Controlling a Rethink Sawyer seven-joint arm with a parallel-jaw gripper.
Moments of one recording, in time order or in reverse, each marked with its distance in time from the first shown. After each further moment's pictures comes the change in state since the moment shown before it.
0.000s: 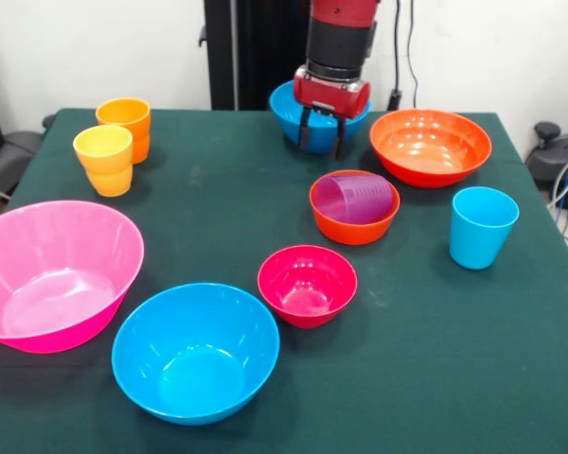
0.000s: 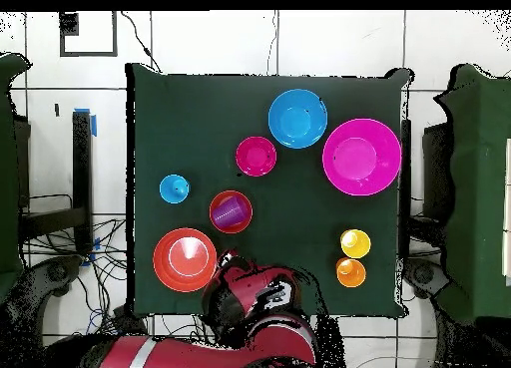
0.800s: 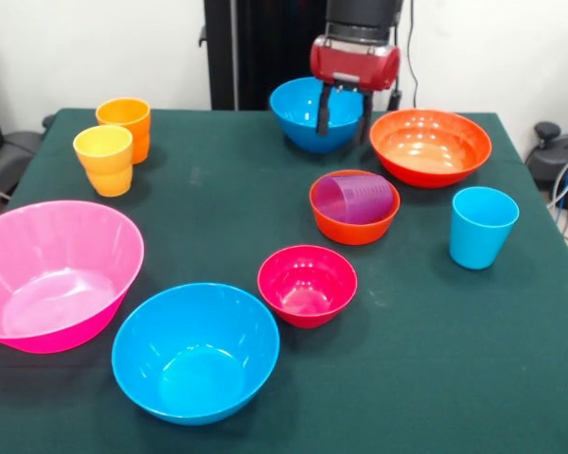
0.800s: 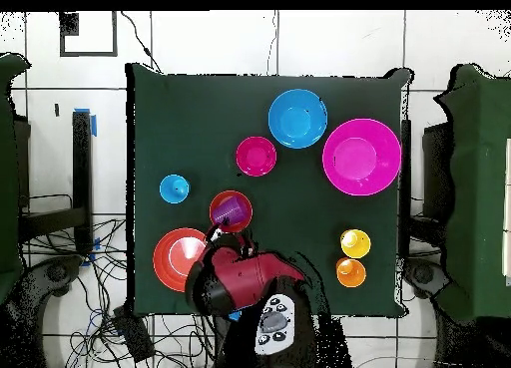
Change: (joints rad) arm -0.014 -0.258 0.071 -0.006 0.032 0.120 0.000
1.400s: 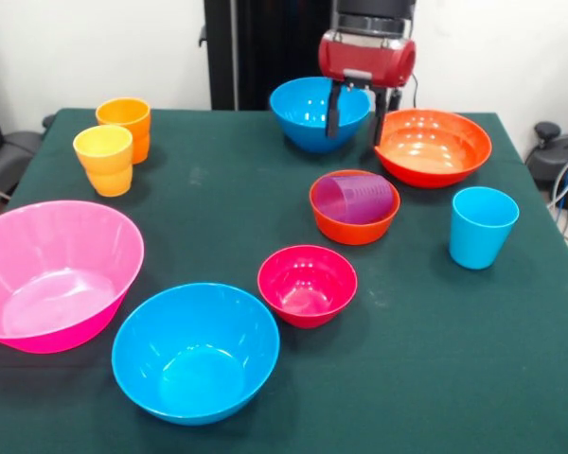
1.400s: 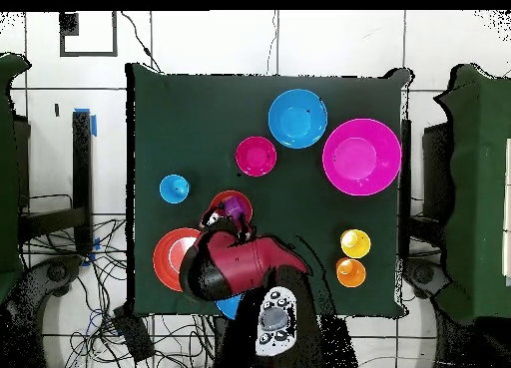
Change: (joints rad) arm -0.010 -0.022 0.038 -0.070 0.000 0.058 0.000
